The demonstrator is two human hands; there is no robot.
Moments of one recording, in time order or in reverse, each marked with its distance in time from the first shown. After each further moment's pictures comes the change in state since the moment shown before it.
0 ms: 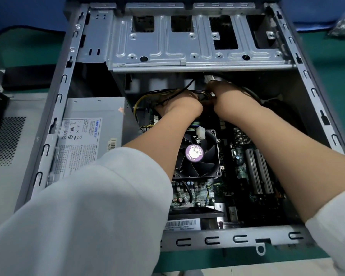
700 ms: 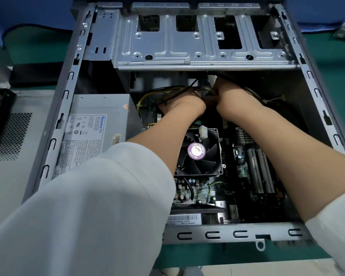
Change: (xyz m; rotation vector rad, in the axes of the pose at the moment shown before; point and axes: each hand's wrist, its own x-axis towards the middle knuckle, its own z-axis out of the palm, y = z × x) left_hand 0.006 0.000 0.002 -0.025 0.050 -0.007; right_hand -0.007 -0.003 -0.003 0.060 0.067 0.009
